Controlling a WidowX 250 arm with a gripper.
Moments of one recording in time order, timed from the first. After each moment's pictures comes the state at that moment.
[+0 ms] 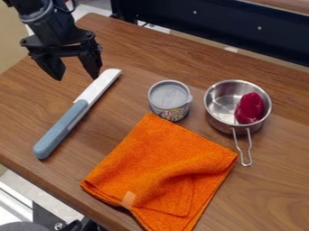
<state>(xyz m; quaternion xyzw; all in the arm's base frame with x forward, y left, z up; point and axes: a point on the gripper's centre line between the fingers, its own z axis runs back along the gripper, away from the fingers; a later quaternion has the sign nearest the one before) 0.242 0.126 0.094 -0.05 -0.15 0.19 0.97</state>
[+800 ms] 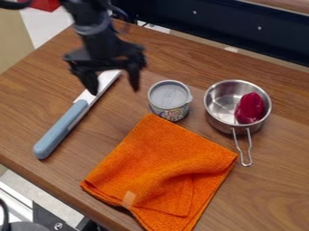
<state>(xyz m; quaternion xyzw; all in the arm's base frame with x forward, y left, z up) 0.261 0.057 0.072 -0.02 -0.10 0.25 0.96</state>
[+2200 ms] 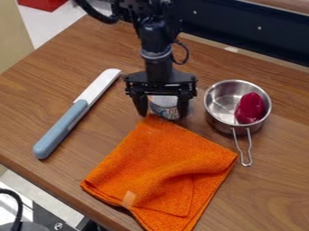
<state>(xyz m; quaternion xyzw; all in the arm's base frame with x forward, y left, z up) 0.296 0.011 0.023 -0.02 -0.03 0.20 0.98</state>
